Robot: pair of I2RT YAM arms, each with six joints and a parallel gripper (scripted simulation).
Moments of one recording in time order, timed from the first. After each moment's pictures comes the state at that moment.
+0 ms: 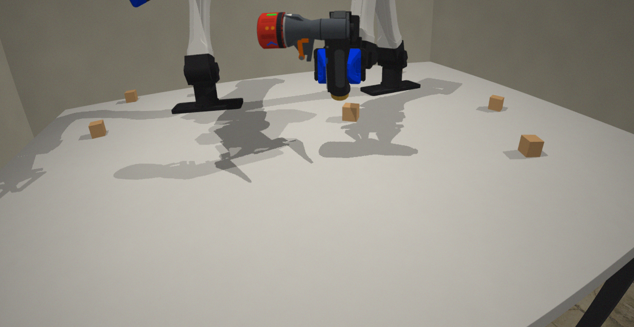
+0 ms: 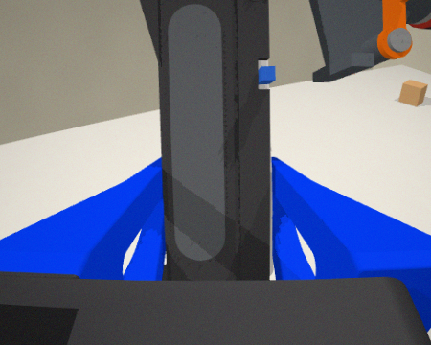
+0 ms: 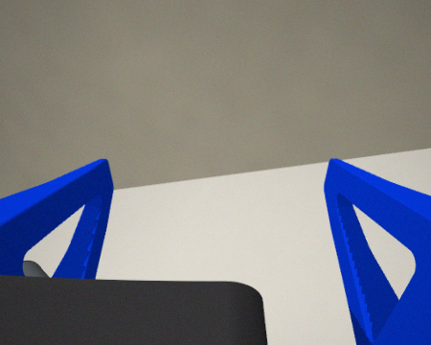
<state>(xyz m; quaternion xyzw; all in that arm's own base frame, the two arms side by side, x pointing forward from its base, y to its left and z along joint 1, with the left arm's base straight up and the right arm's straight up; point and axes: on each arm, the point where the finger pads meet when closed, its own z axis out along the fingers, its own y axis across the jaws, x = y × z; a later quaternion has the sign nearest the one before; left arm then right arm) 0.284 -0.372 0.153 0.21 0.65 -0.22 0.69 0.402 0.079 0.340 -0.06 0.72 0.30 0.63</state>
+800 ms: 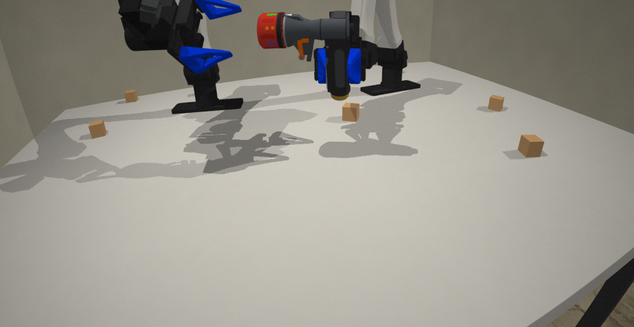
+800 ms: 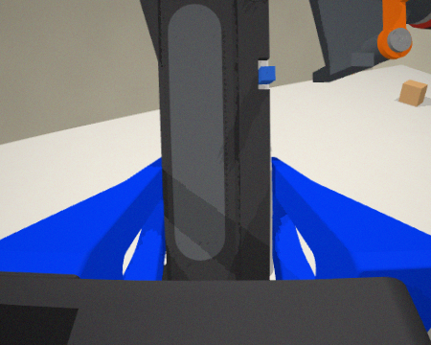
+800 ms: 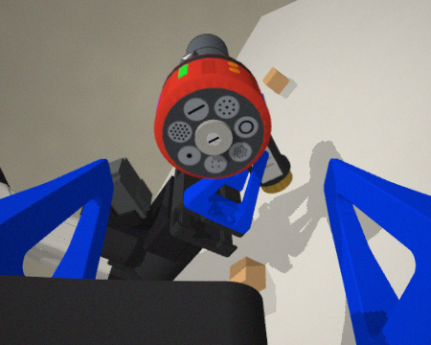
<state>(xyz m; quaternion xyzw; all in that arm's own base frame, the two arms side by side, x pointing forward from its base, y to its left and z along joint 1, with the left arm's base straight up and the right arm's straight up) 0.284 -0.372 0.153 0.21 0.65 -0.22 0.69 0.332 0.147 0.234 -0.14 0.71 0.63 0.29</state>
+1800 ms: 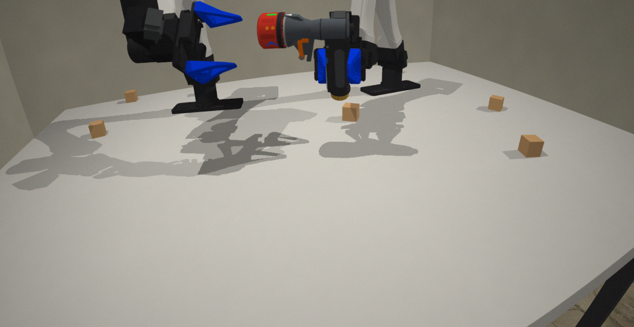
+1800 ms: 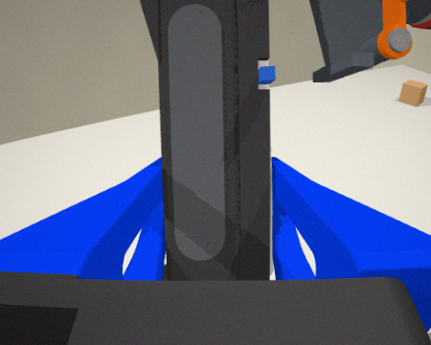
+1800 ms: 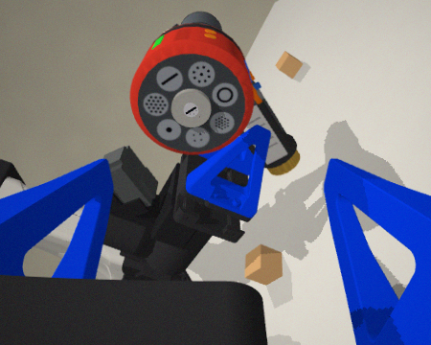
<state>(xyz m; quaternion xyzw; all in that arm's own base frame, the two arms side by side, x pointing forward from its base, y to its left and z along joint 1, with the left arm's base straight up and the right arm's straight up) 0.284 -0.372 0.153 0.21 0.65 -0.22 0.69 0.326 0.149 0.216 -0.12 0.70 0.65 0.26</state>
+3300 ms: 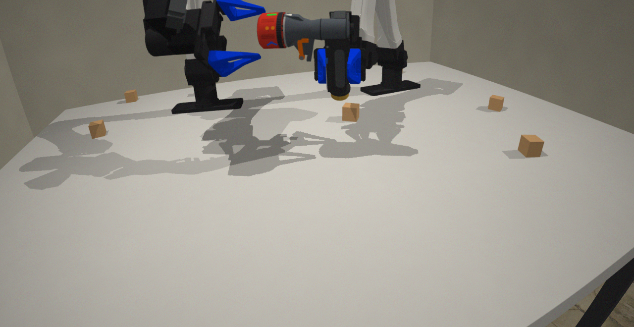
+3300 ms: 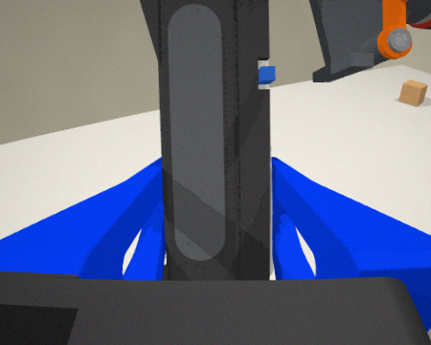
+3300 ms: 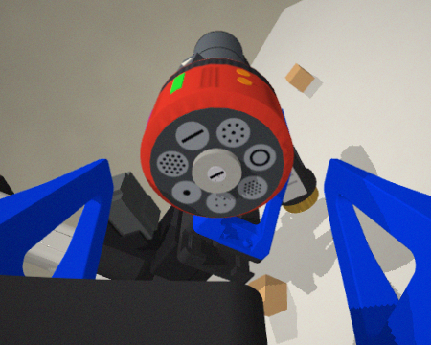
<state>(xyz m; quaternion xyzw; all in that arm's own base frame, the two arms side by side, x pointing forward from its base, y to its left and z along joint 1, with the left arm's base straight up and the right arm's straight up) 0.284 -0.372 0.153 0.21 0.65 -0.22 0.69 0.333 0.190 0.228 -0.14 0.69 0.65 0.27</state>
